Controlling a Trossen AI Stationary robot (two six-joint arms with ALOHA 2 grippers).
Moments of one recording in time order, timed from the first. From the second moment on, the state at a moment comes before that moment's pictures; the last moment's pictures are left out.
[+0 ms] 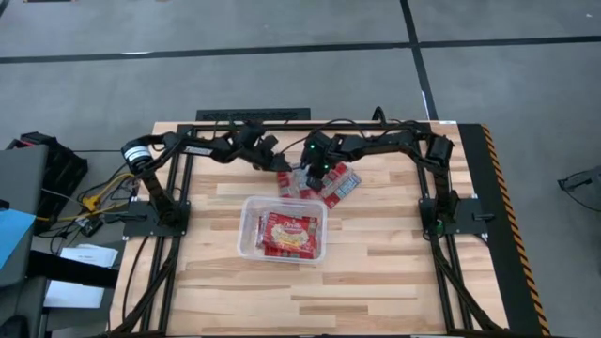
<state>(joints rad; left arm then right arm) 0.62 1.73 0.82 0.29 0.56 -0.79 -0.42 2.02 1.28 -0.26 -0.23 -0.04</state>
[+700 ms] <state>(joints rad) 0.70 1.69 0.82 0.14 0.38 -0.25 -0.42 2.02 1.27 -0.28 -0.24 -0.03</state>
